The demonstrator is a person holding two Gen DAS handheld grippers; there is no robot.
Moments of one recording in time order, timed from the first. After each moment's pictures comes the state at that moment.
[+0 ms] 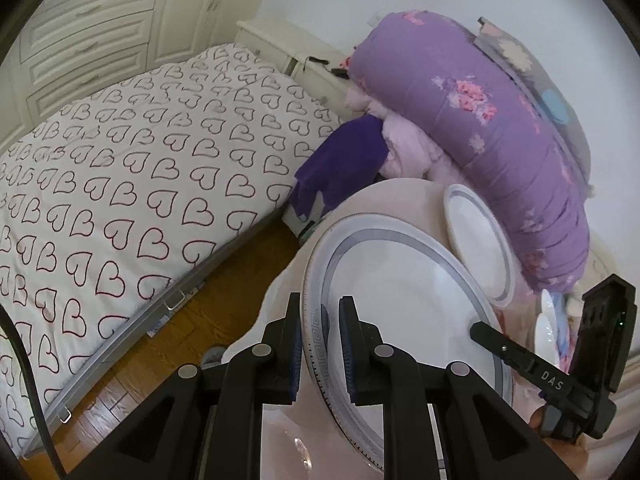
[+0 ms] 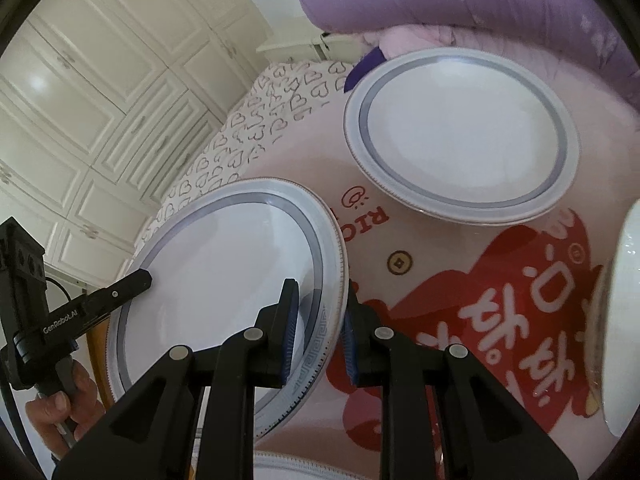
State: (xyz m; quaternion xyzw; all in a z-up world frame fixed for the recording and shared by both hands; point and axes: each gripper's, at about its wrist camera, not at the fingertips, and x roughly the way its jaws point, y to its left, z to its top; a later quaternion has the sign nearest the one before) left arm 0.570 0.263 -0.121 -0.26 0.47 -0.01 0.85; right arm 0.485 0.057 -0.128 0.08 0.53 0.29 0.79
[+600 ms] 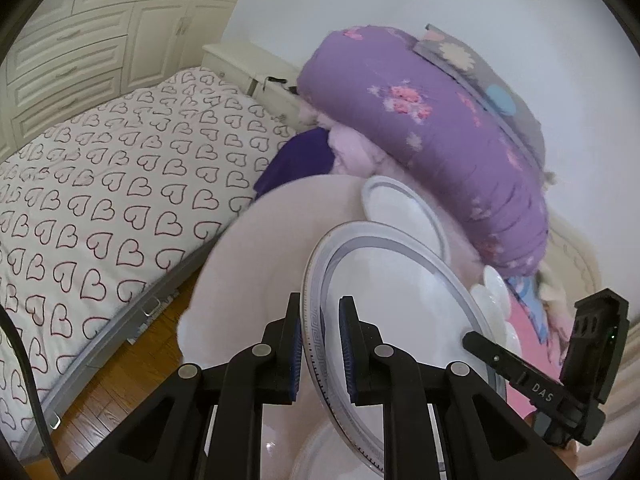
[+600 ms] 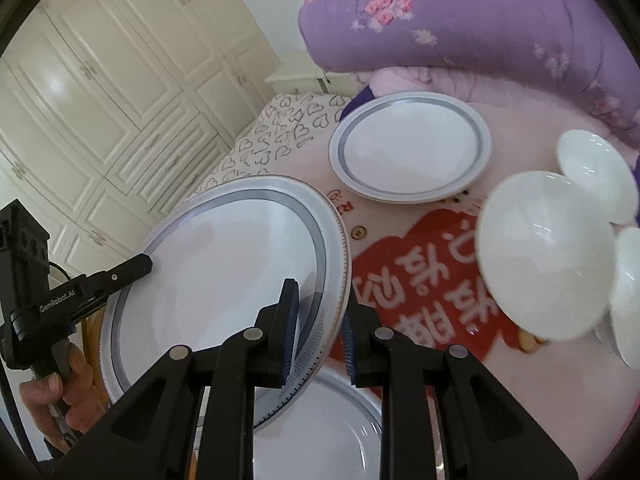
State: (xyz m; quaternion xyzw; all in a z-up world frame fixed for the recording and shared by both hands) left arm 0.472 0.212 -0.067 -0.25 0.43 -0.05 0.87; right arm 0.419 -0.015 -0.075 0.08 0.48 0.29 0.82
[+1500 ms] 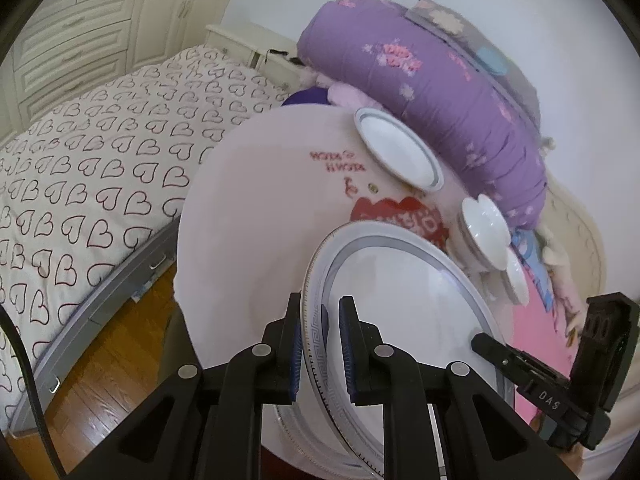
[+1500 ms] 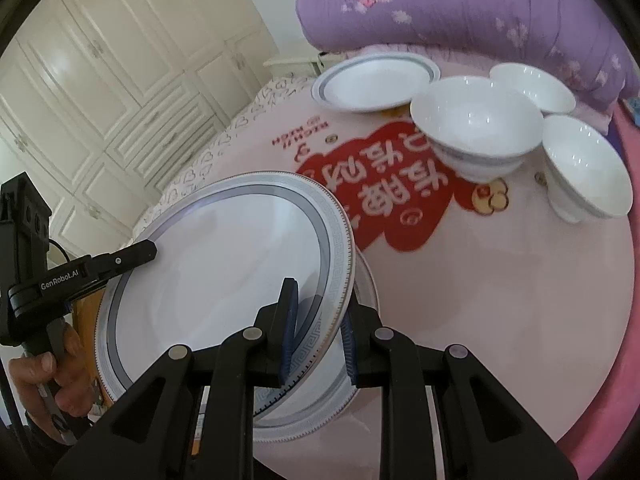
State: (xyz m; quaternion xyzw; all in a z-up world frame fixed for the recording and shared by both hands) left arm 0.371 0.155 -0.076 -0.24 0.46 -0.04 0.85; right arm 0.314 -0.070 -0.112 0.06 0.50 0.29 0.82
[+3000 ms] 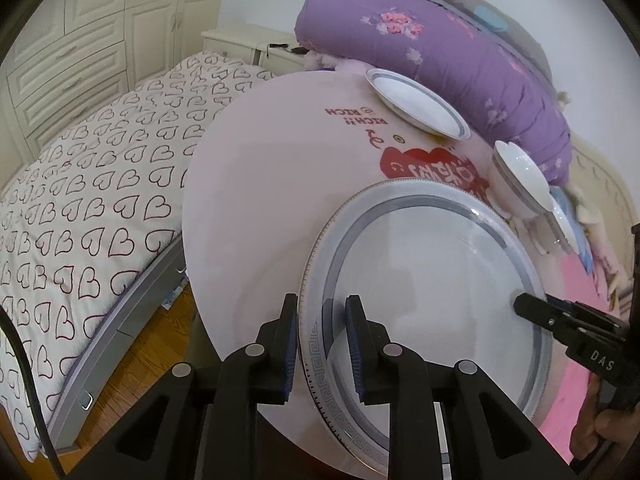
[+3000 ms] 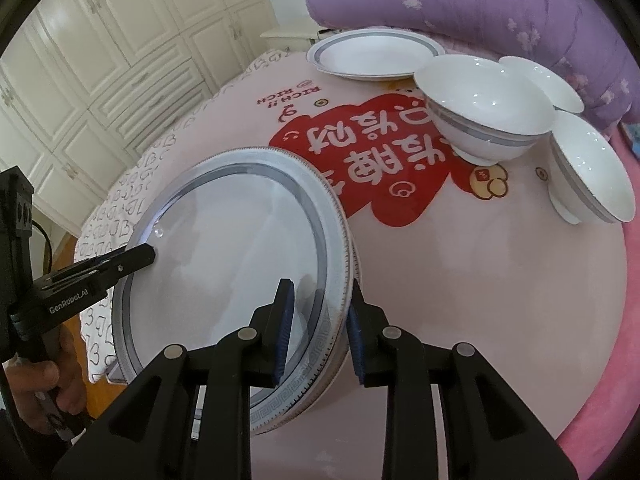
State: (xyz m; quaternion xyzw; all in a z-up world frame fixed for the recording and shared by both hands) left arm 0.378 0.130 -0.131 -0.15 0.48 -0.03 0.87; right arm 0.311 -0.060 -0.134 -0.02 0.51 0.26 0.82
